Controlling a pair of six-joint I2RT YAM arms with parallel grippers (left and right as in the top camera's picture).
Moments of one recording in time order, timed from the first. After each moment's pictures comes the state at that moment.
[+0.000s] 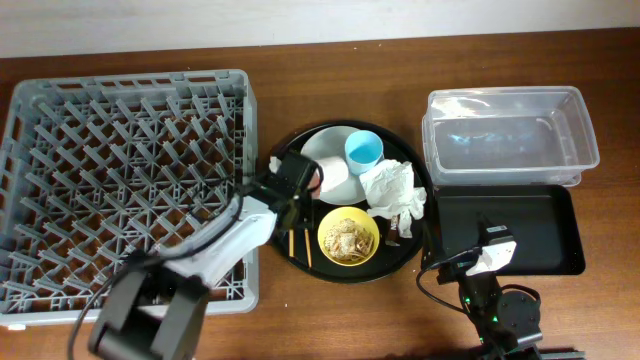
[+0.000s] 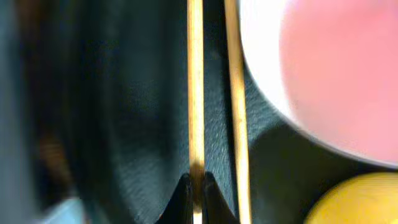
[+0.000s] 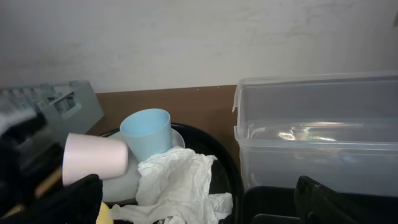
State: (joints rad) left arm -0.54 1.75 1.04 -0.55 -0.10 -0.49; right arm 0.18 0.01 0.01 -0.07 0.00 0.15
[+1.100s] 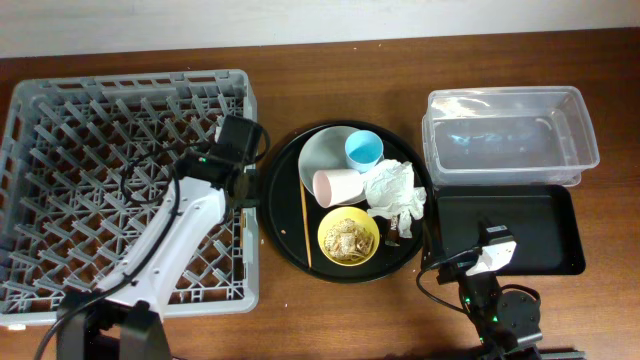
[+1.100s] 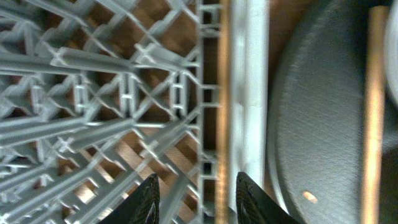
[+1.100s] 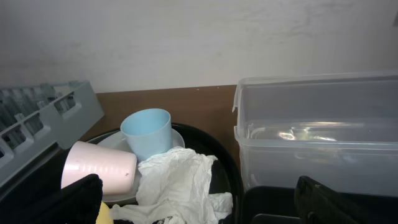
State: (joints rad) left arm -0.32 1.62 1.22 -0.88 -0.24 -0.26; right arm 0.18 0.01 0.01 -0.07 0.00 0.15
